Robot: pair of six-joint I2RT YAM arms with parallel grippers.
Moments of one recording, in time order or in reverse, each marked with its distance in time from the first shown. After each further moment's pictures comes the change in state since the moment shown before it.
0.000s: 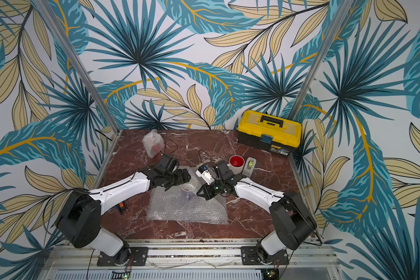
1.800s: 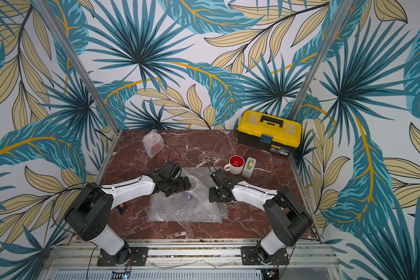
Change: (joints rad) left arm -0.003 0.062 -0.097 0.058 0.000 -0.010; right arm 0.034 0.011 -0.075 -0.133 0.561 0.438
